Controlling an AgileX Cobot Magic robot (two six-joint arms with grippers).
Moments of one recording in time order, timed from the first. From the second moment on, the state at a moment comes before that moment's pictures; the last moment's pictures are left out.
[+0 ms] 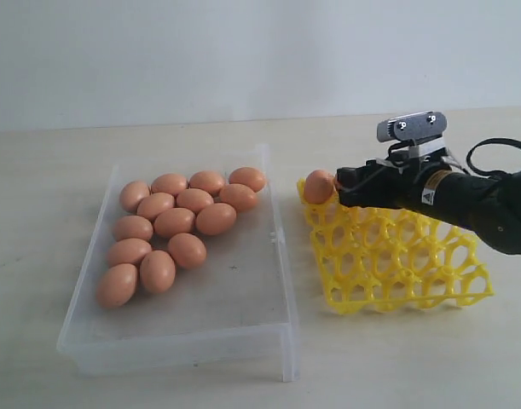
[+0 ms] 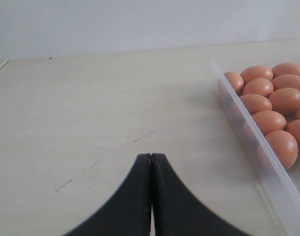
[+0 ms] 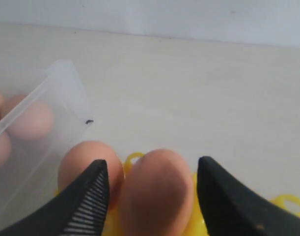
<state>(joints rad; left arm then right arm) -0.01 0.00 0.00 0.04 0.37 0.00 0.15 2.07 -0.87 -0.50 -0.74 0.35</state>
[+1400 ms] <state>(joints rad) -0.01 0.00 0.00 0.04 0.37 0.00 0.69 2.15 -1.81 0.28 0.95 -0.18</state>
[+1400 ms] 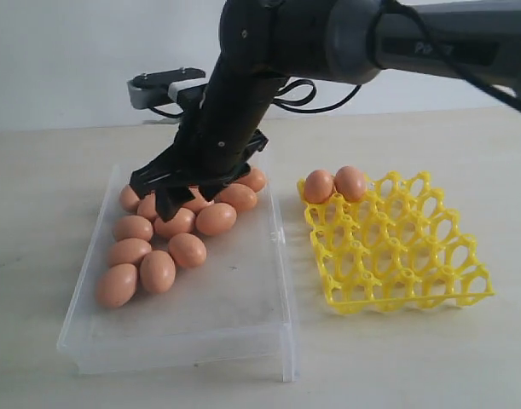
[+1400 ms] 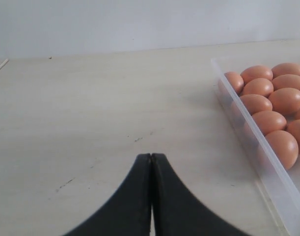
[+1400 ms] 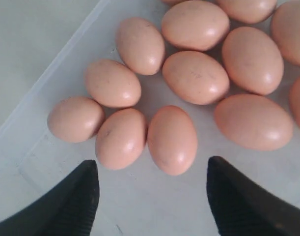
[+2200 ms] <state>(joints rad) -0.01 0.00 0.00 0.04 0.37 0.00 0.71 2.41 -2.02 0.19 1.03 -0.17</state>
